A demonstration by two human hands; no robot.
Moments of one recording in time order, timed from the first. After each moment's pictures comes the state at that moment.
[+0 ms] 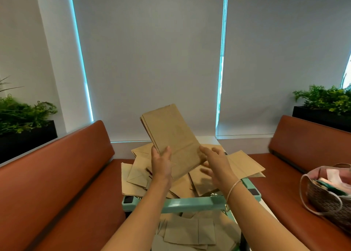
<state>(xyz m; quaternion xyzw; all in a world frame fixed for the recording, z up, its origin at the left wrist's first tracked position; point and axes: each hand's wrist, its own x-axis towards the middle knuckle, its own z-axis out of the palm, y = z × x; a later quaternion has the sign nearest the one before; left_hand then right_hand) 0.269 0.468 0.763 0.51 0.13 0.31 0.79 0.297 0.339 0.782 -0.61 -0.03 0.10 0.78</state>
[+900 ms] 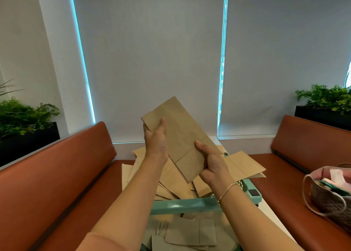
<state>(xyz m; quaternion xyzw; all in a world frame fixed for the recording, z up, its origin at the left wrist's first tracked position) 0.266 0.478 0.831 0.44 0.05 0.37 0.82 0.280 0.352 0.796 -0.35 -0.05 0.20 0.91</state>
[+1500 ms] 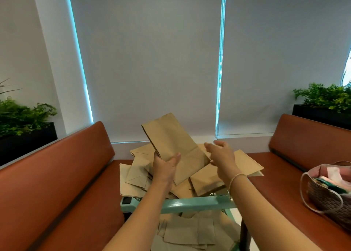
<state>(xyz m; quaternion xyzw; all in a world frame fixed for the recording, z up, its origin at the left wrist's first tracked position) 0.277 0.467 0.748 0.56 0.14 0.32 0.75 0.320 0.331 0.788 -0.69 -0.02 -0.01 0.72</state>
